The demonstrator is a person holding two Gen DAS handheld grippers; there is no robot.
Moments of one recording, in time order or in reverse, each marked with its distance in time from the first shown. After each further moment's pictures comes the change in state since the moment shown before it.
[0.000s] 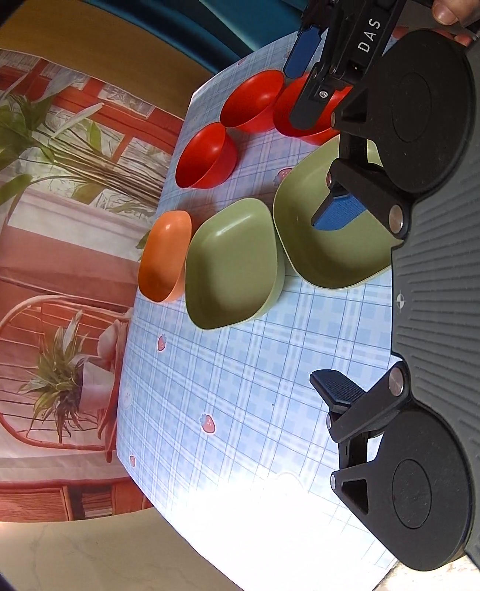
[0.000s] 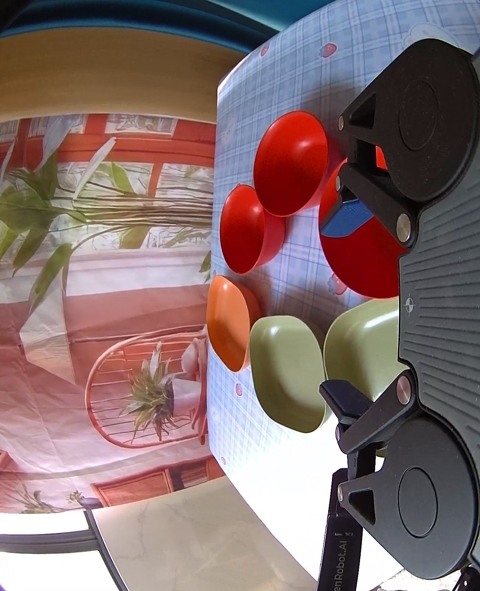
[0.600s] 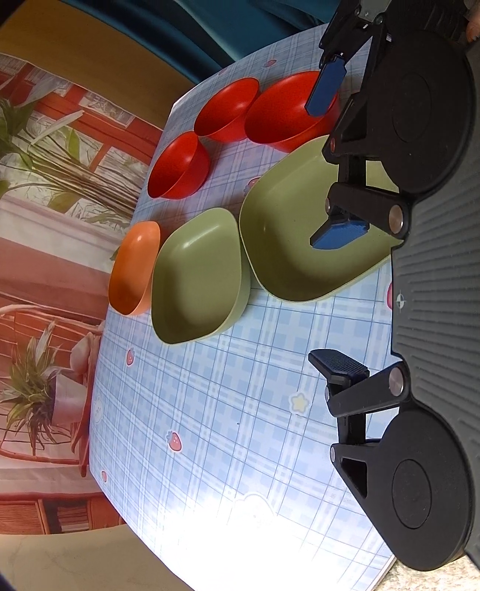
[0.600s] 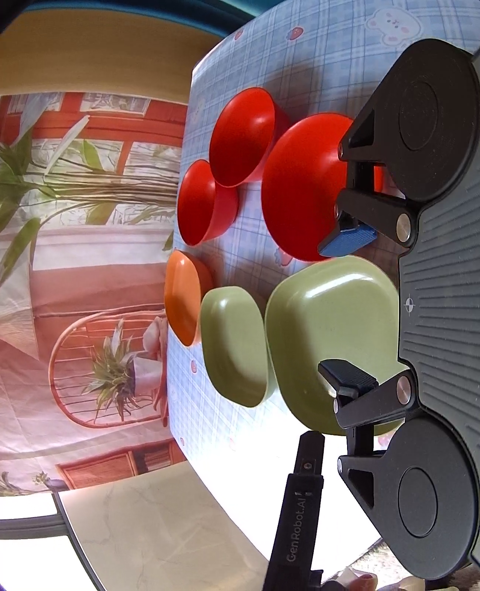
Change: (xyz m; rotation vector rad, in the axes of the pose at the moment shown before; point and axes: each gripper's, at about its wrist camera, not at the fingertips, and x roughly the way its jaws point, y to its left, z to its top) left arm 0.012 -0.001 -0.014 -0.001 0.075 -0.066; right arm -0.004 0.021 -0.032 -0.044 0.105 0.037
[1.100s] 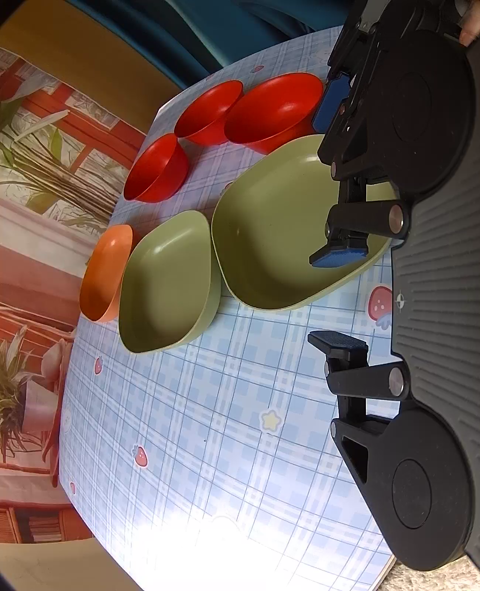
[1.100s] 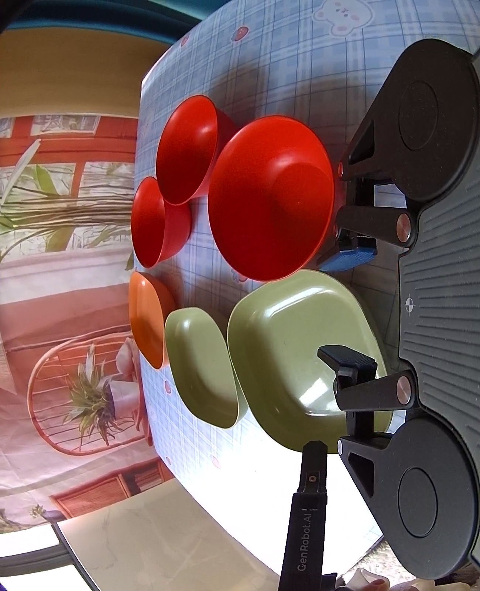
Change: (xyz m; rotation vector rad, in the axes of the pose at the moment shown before) left arm 0.018 0.005 -0.008 -0.029 0.064 -0.054; right arm 0.015 -0.020 -0.011 0.110 0.078 -0.011
